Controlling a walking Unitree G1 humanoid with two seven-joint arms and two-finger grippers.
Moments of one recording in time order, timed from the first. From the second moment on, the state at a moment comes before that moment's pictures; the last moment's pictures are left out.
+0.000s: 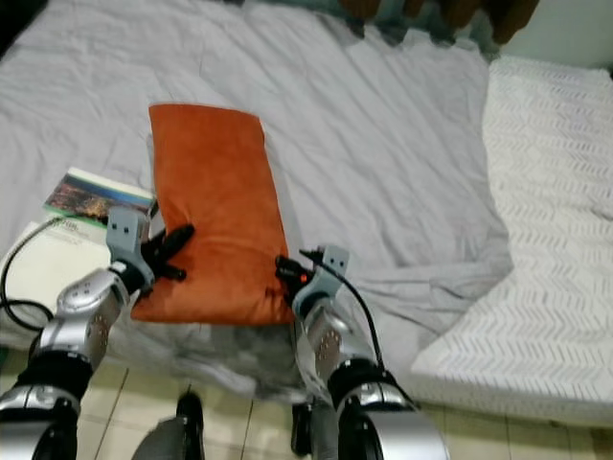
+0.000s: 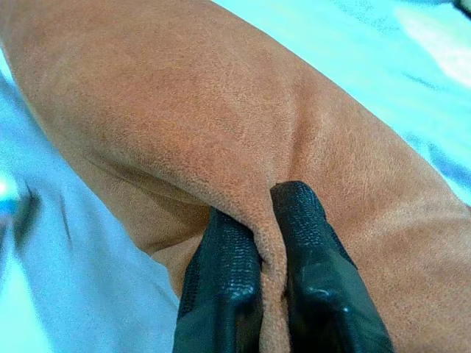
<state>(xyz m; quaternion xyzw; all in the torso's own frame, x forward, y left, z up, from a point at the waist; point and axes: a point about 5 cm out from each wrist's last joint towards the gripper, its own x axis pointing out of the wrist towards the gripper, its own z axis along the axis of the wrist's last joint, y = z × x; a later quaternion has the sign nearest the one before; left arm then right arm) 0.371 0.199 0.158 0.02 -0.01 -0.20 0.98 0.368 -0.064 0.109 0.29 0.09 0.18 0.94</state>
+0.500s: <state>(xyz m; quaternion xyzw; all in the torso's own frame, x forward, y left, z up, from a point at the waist) 0.356 0.193 0.119 0.01 0.04 -0.21 0.98 0.349 -0.067 0.073 0.21 0.14 0.18 0.95</state>
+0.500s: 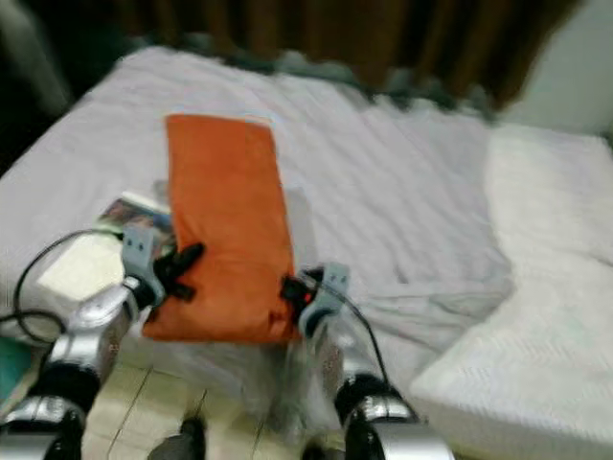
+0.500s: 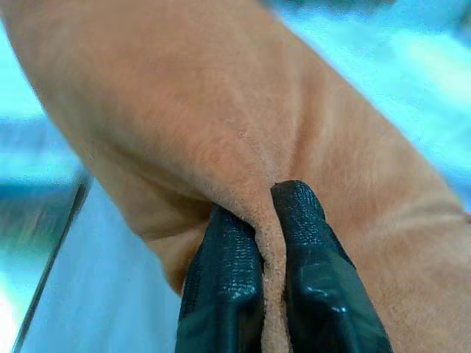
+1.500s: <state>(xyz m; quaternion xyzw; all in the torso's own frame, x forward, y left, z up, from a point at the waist) 0.345 0.210 0.130 0.08 0.02 -0.21 0.98 0.363 -0.115 0.119 0.11 -0.03 0.13 0.98</state>
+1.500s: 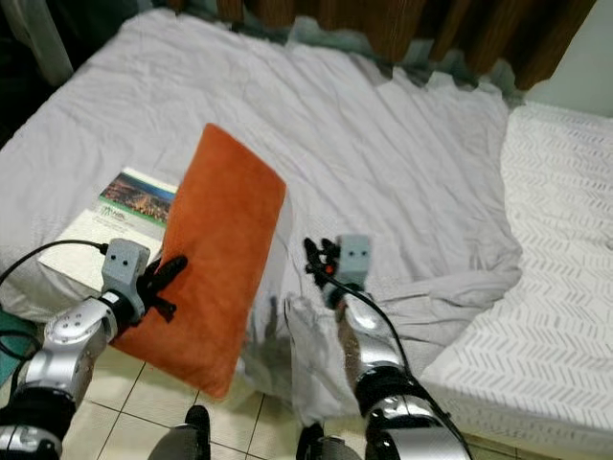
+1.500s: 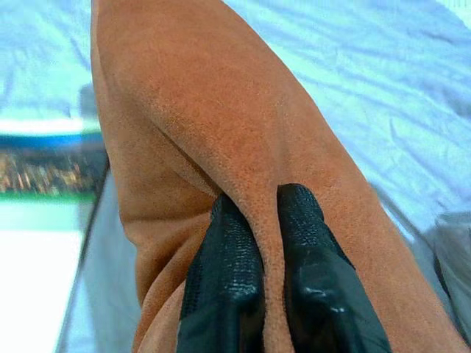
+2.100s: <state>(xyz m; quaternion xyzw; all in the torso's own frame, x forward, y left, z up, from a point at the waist) 0.375 0.186 0.214 -0.04 -0.11 -0.23 0.97 0.349 -0.084 0.108 0.43 0.07 0.25 0.86</state>
